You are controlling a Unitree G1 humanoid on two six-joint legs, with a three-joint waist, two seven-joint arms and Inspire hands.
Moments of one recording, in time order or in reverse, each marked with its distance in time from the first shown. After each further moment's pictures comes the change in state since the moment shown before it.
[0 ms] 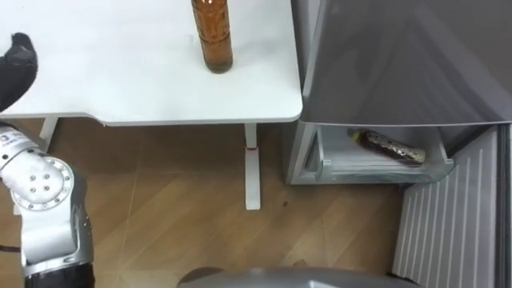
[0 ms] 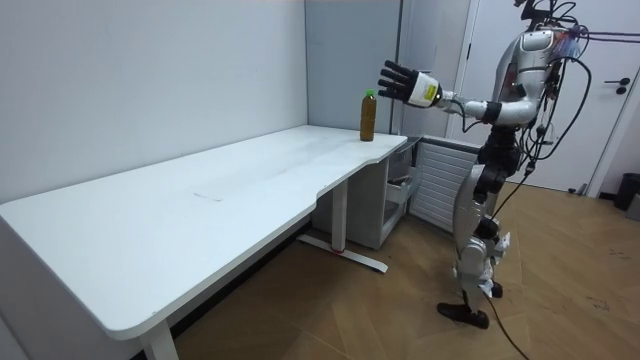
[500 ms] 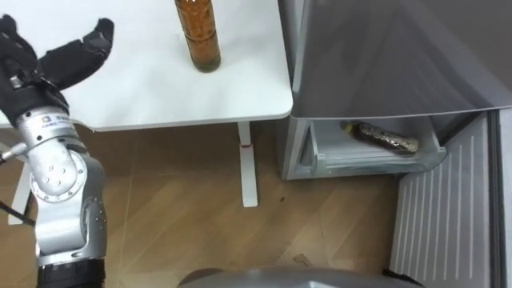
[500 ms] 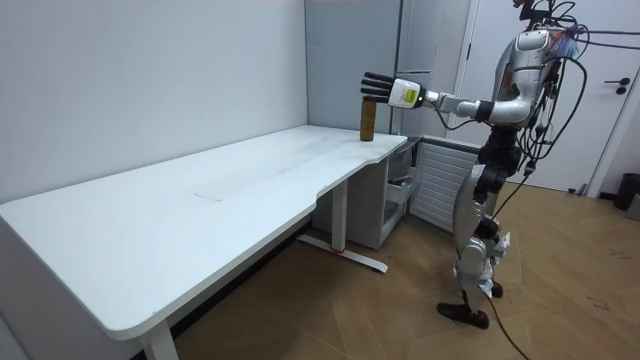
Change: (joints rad) left arm -0.024 -0.001 -0.086 0.013 -0.185 0.032 -0.346; right arm -0.016 -0.009 -0.019 0.024 0.003 0.006 0.064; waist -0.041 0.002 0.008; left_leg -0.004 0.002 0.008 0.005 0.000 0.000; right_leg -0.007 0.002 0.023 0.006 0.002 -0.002
